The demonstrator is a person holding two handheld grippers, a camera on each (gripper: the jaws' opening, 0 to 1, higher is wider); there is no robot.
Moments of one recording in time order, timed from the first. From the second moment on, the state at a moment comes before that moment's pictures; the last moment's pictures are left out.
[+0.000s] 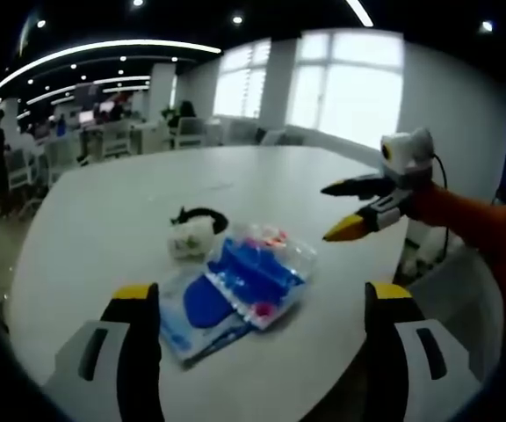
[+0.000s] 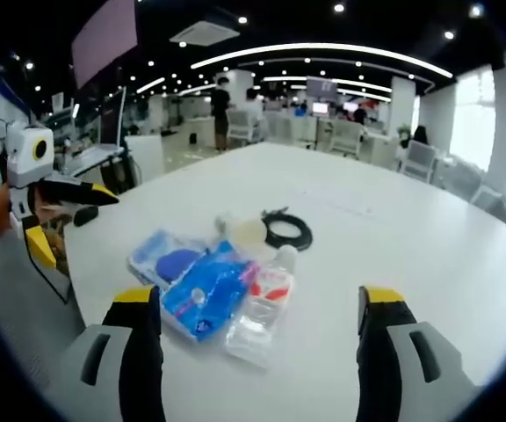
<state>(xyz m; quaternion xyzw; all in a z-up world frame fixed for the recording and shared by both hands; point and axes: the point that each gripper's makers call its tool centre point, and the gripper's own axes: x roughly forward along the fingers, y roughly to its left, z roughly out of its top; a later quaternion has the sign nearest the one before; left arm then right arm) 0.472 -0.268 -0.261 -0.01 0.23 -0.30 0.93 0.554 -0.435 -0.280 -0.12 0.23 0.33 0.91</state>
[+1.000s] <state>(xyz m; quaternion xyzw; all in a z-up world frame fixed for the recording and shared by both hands) 0.470 -0.270 -0.260 -0.01 0.23 -0.31 0.92 0.590 -0.431 -0.333 -0.16 0.32 0.28 0.89</state>
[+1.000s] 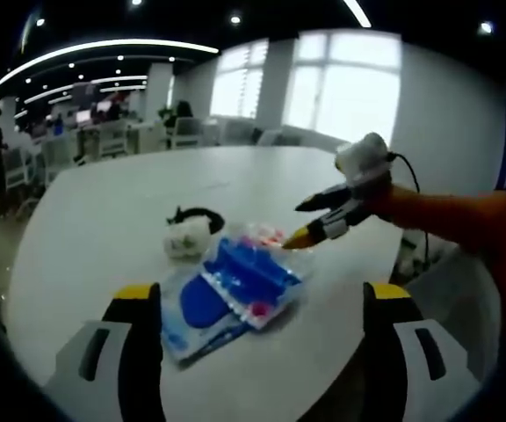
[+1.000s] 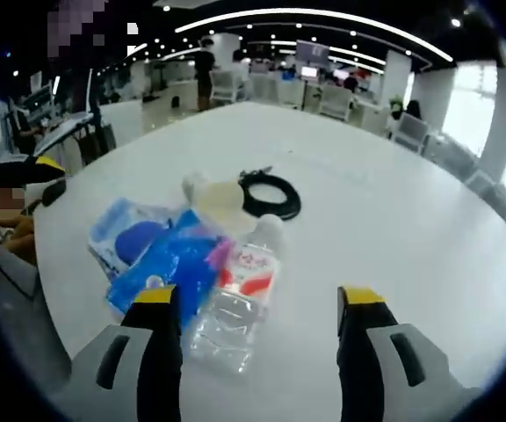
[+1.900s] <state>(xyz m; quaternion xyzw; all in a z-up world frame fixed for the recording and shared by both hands) 0.469 -0.271 -0.259 -0.01 0.22 -0.31 0.92 0.596 -0.426 -0.361 -0.16 0.36 0.26 0.88</state>
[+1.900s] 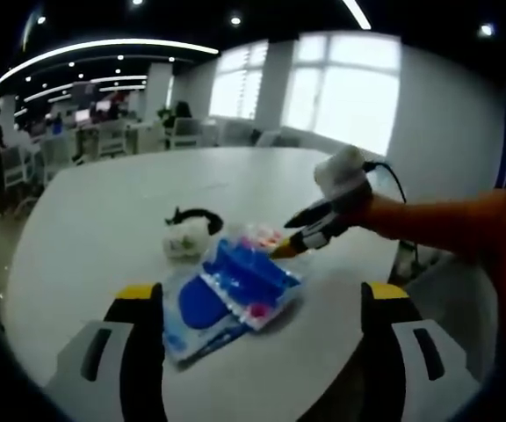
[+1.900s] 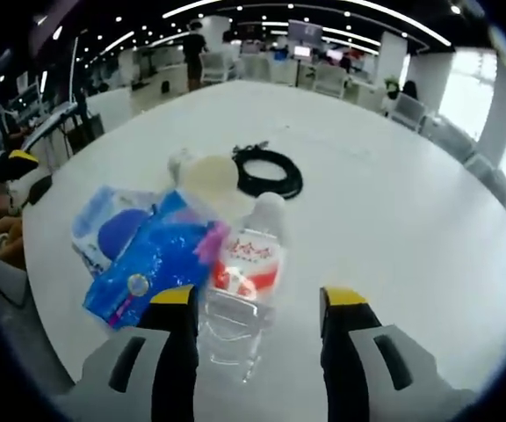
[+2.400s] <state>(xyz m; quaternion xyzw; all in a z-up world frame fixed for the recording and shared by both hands) 0.469 -0.271 -0.258 -0.02 0.22 -0.32 0.92 0.600 -0.424 -0.366 -0.16 0.37 0.26 0.88</state>
